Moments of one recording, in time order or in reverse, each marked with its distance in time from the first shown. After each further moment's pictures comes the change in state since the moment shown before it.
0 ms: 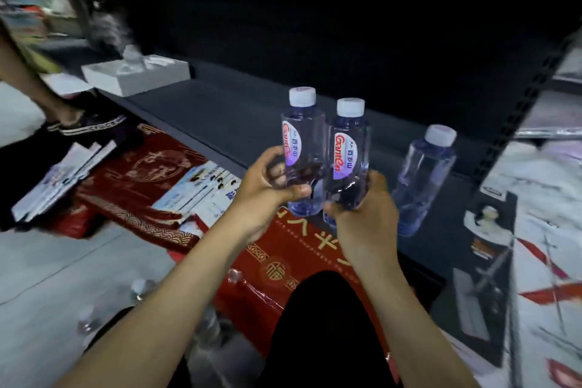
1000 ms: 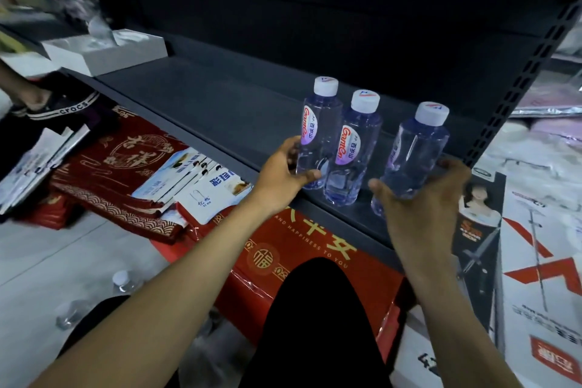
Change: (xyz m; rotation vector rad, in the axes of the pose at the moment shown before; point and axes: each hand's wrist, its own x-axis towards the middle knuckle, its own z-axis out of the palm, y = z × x) left_hand 0.052 -0.049 0.026 0.497 -0.035 0.016; right_hand 0.029 0.062 -0.053 -0.179 0.263 -0.015
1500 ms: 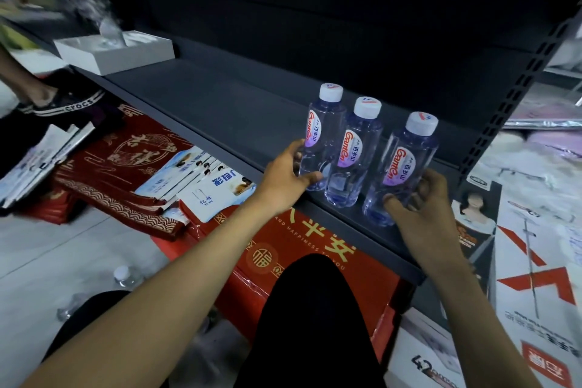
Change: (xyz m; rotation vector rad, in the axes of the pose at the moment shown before) left_hand -0.012 0.014 0.001 0.144 0.004 -0.067; right_hand 0.006 0.009 -0.022 0.120 -0.292 0.133
